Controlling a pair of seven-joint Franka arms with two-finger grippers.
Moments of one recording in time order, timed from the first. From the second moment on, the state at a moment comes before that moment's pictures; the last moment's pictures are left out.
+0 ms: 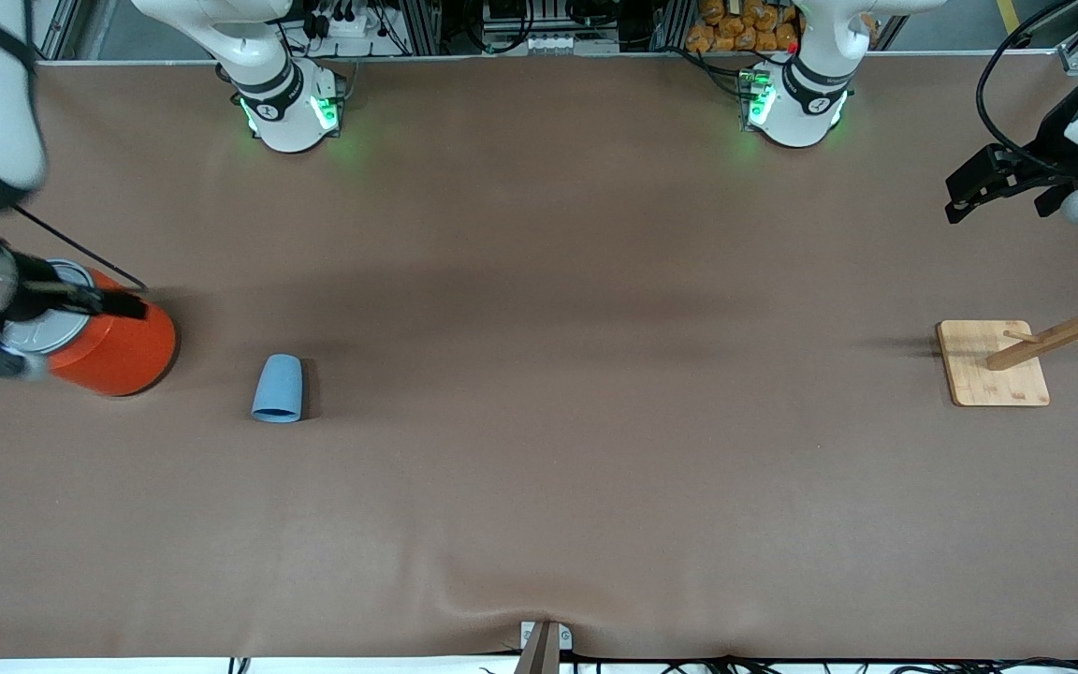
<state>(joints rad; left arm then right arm) -0.08 -0.07 -0.04 -1.57 0.03 1.51 -0.18 0.00 0.27 -0.04 -1.54 0.04 1.55 0.08</state>
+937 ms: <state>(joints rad) -0.07 -0.07 -0.05 -1.56 0.03 1.51 -0.18 0.08 0.46 -0.01 -1.95 0.06 2.34 0.07</state>
